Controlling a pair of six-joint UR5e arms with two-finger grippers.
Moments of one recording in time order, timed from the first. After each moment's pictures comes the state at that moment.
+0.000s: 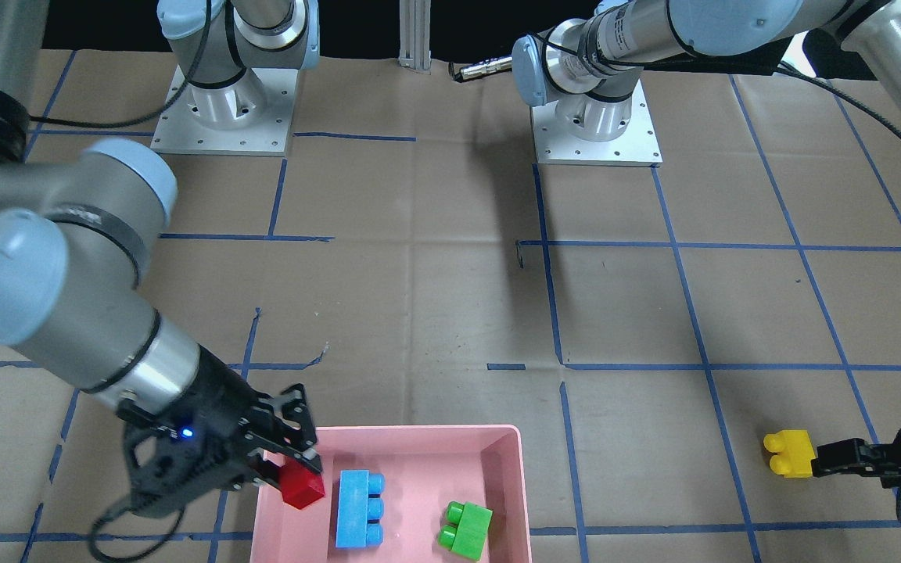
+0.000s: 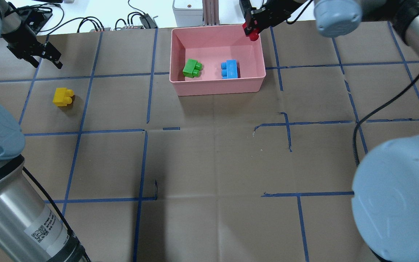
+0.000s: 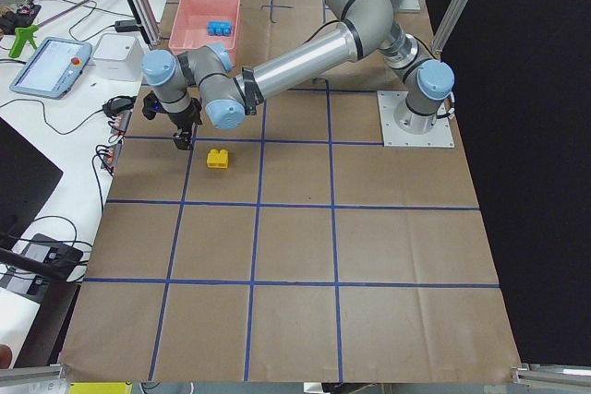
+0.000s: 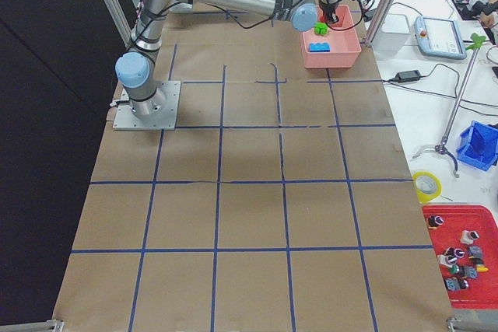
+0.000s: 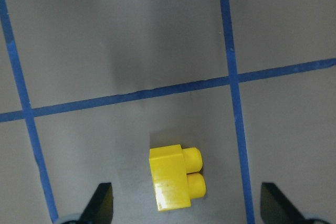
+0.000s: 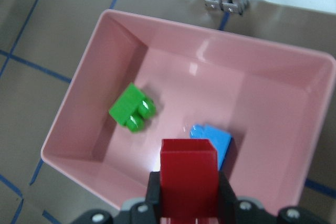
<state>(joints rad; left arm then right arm) -1.14 -2.32 -1.09 -1.34 1.55 0.59 1.62 -1.00 1.28 -2.19 -1.10 -0.27</state>
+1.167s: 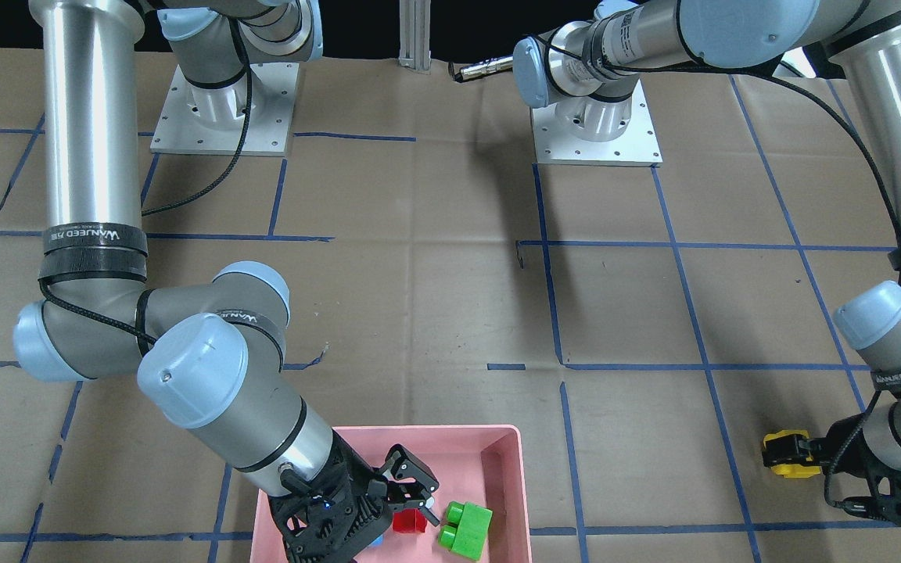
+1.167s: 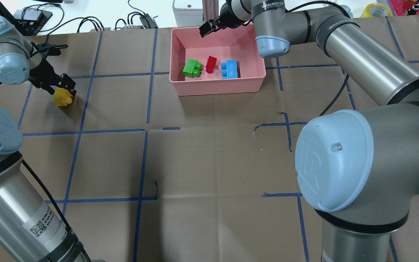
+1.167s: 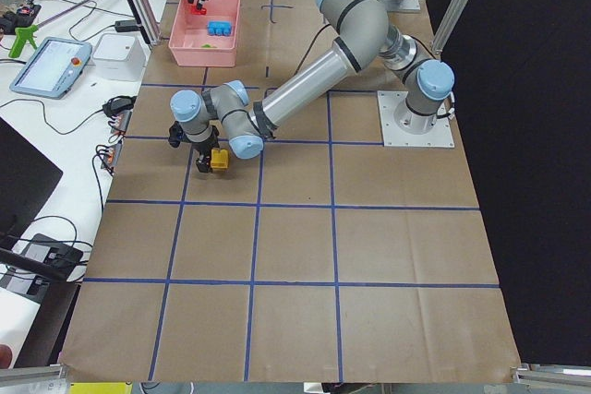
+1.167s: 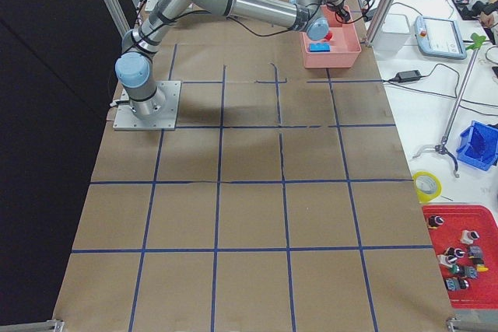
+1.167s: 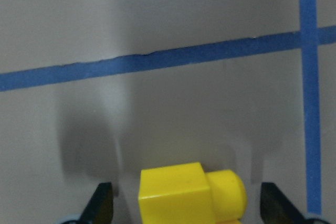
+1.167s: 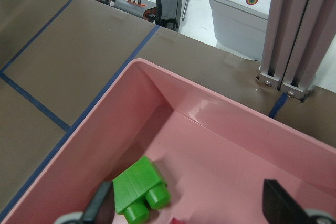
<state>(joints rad) -1.12 -2.33 -1.31 -1.13 1.54 0.59 1.71 -0.81 1.17 -2.44 -1.11 -0.29</state>
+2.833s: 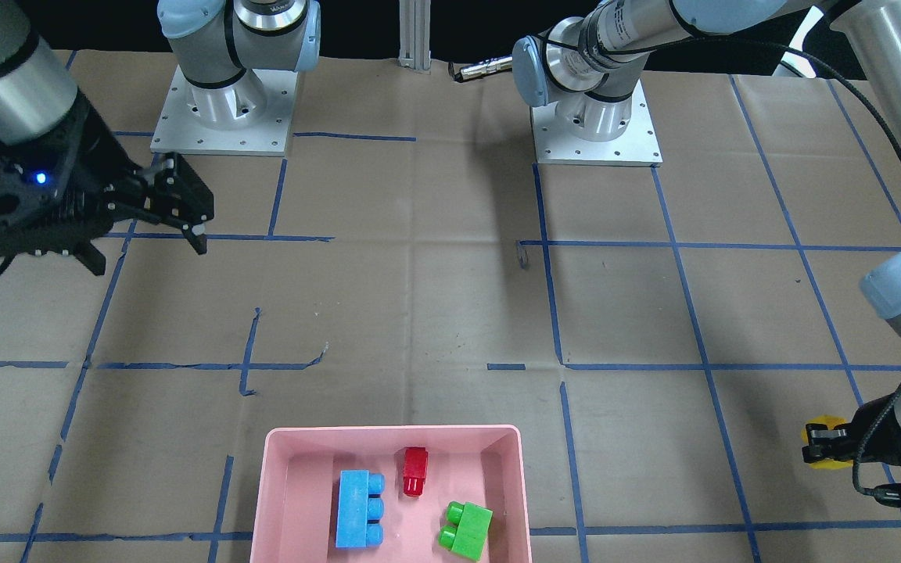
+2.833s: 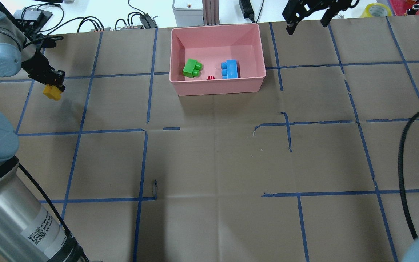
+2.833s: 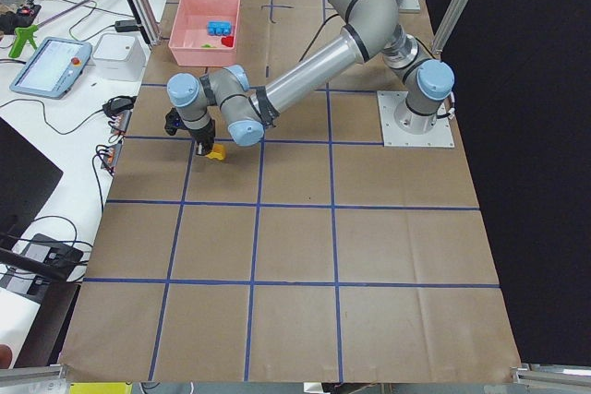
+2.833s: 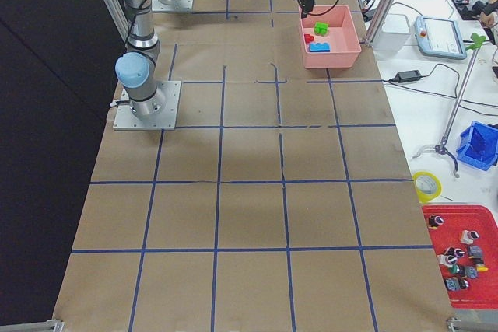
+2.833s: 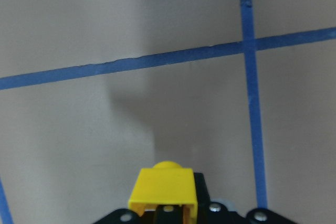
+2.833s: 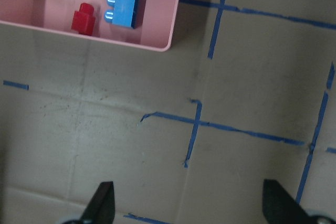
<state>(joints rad) -1.15 -2.22 -1.26 -1.24 1.54 0.57 1.54 -1.44 1.34 -1.50 -1.47 -0.21</state>
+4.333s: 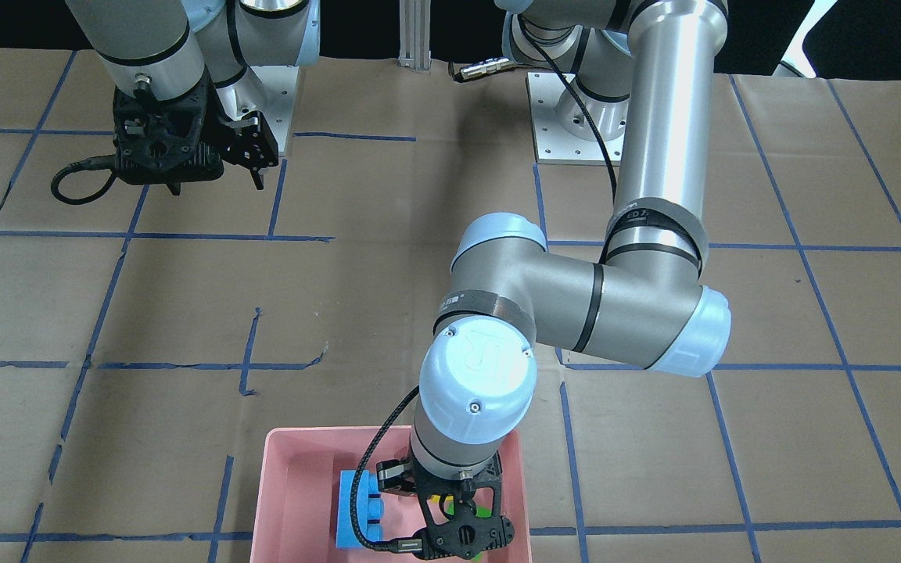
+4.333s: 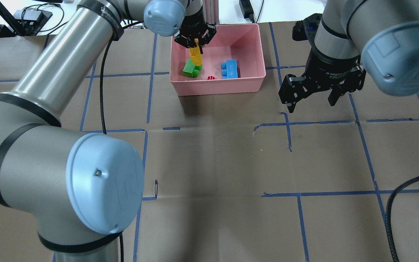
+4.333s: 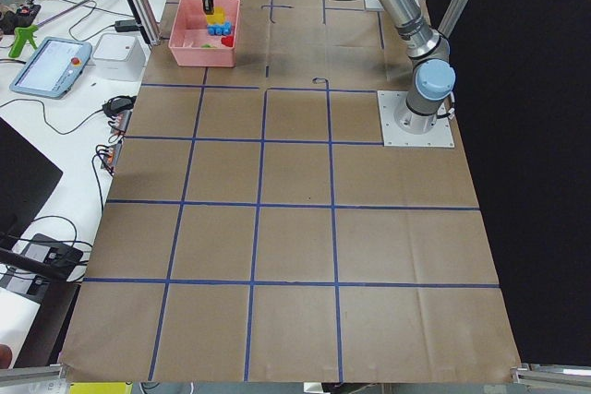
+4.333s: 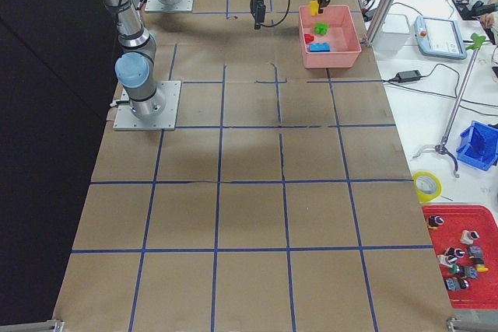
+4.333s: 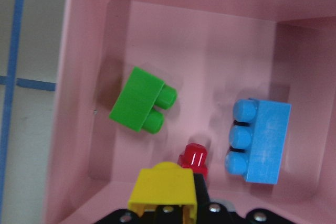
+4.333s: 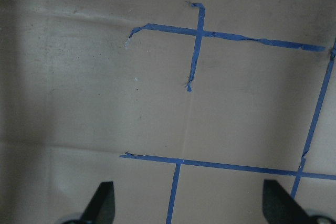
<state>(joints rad) -1.82 -2.39 -0.92 -1.29 1.52 -0.40 1.64 -1.60 1.65 -1.54 -1.59 -0.07</state>
